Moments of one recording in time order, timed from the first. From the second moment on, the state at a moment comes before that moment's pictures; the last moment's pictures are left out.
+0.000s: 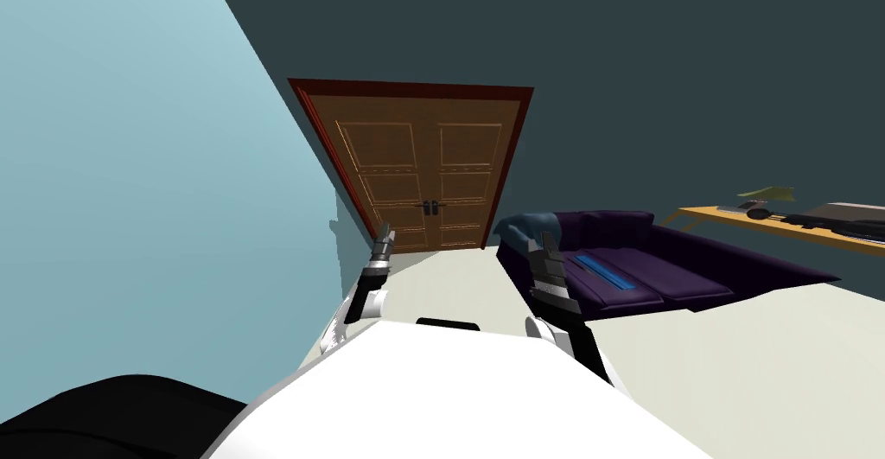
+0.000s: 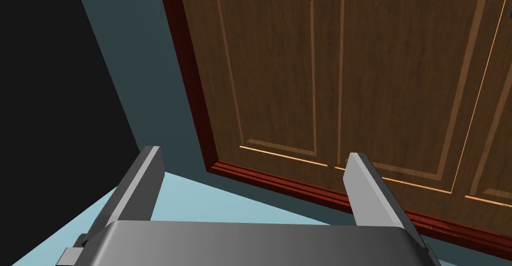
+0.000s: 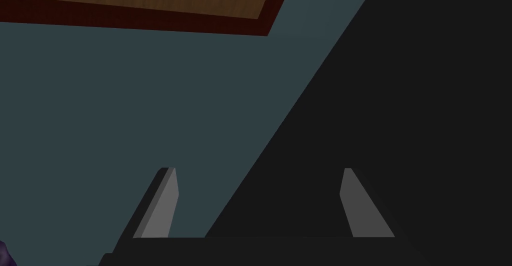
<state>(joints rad) 0.39 0.08 0.06 -2.03 -0.04 -0.42 -0.02</state>
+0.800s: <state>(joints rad) 0.33 0.12 0.10 -1.87 -0.01 -0.40 0.02</state>
